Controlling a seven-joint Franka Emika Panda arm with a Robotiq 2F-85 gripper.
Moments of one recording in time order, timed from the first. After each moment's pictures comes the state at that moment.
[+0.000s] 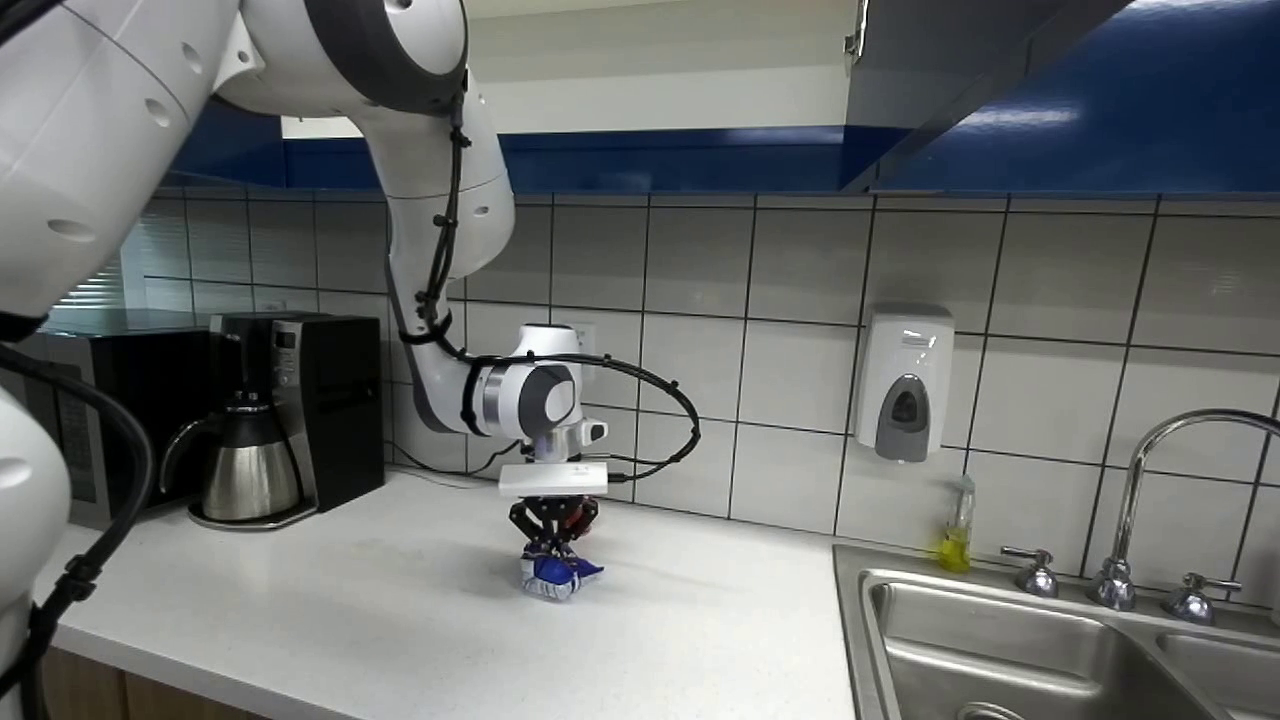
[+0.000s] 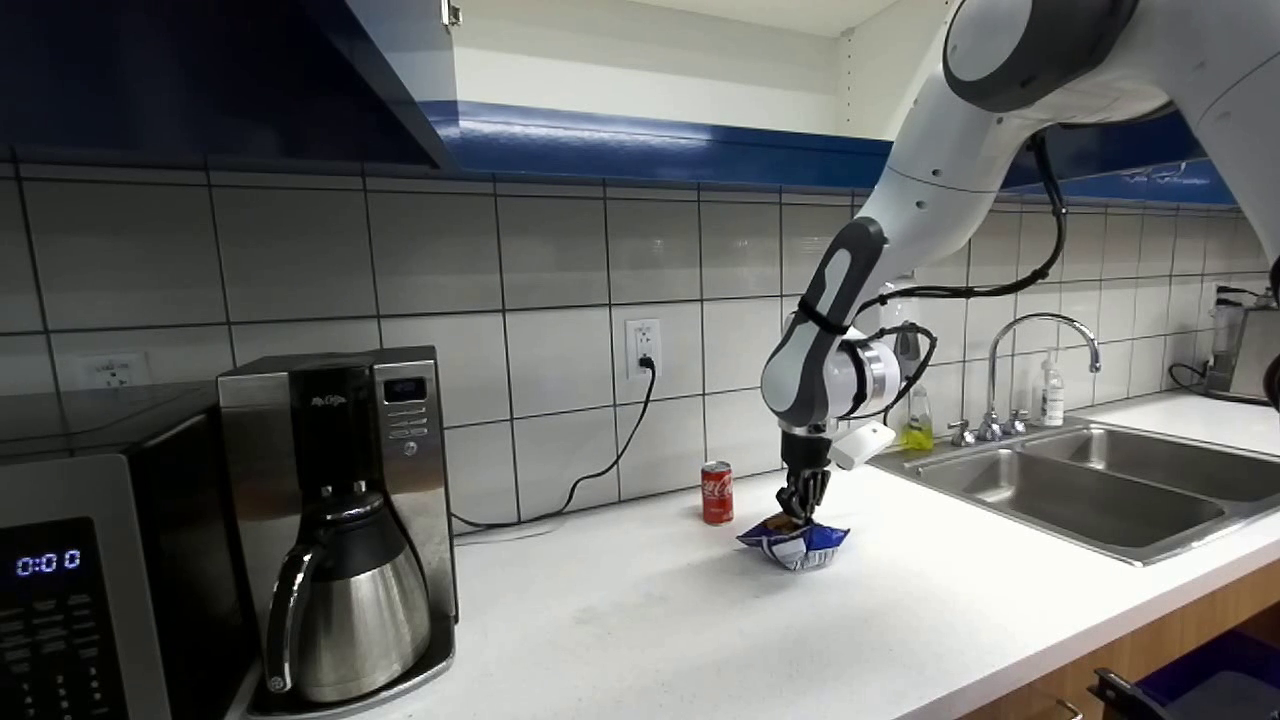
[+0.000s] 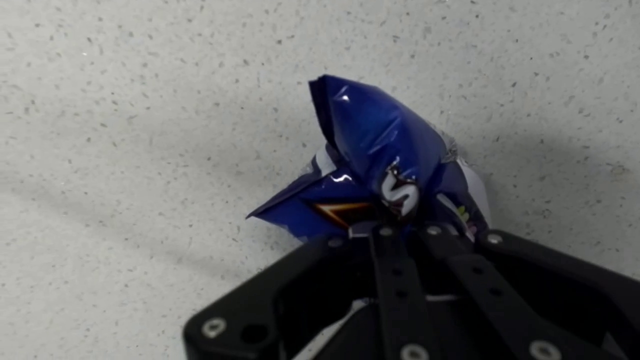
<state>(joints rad) -0.13 0.49 0.04 -2.16 -0.10 2.75 -0.46</state>
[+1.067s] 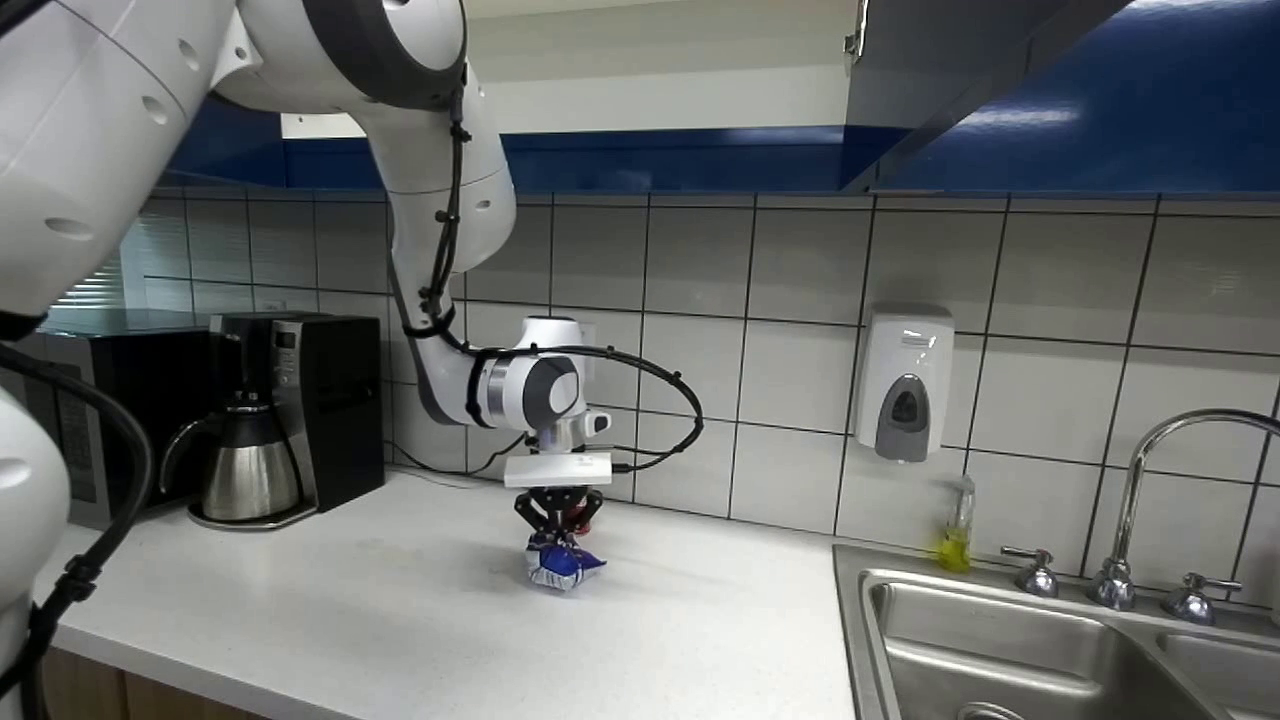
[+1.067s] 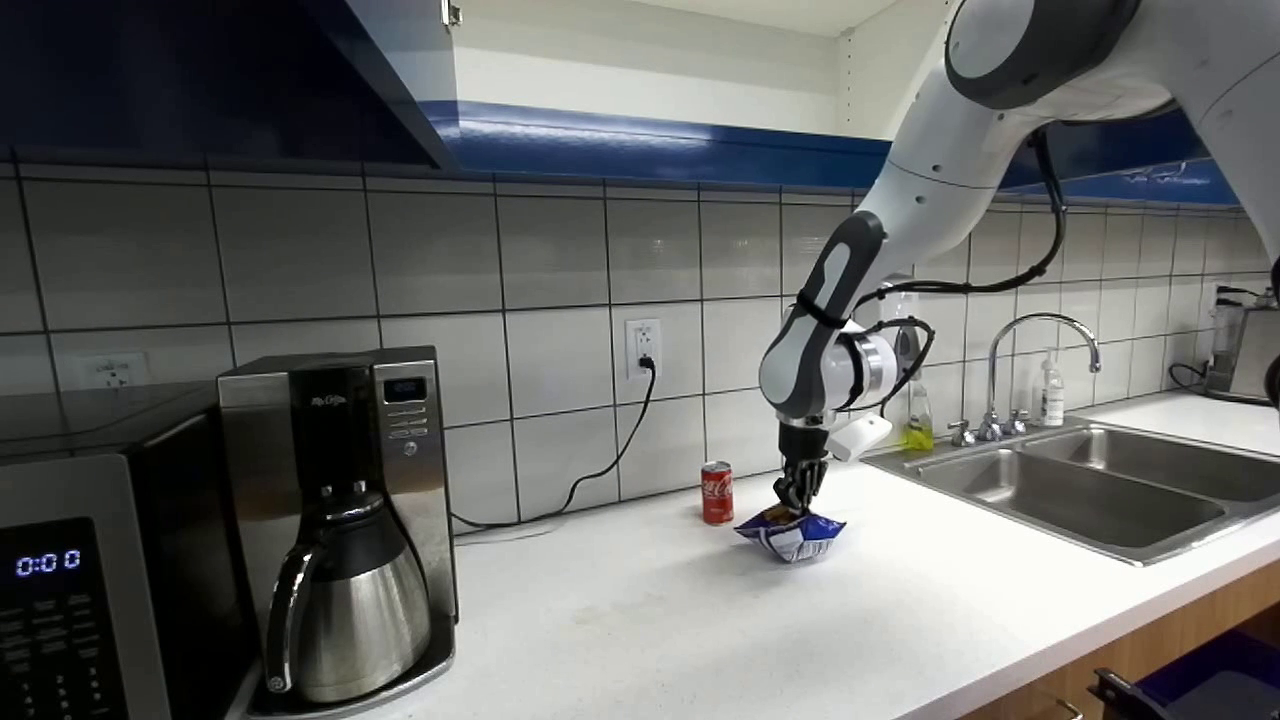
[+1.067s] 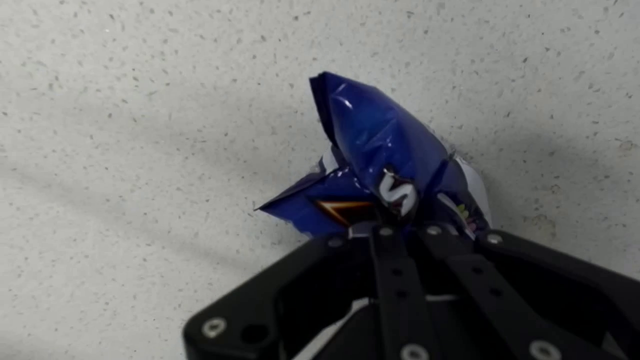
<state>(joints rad) -0.14 0.48 0.04 -2.14 -0.10 2.74 -0.46</state>
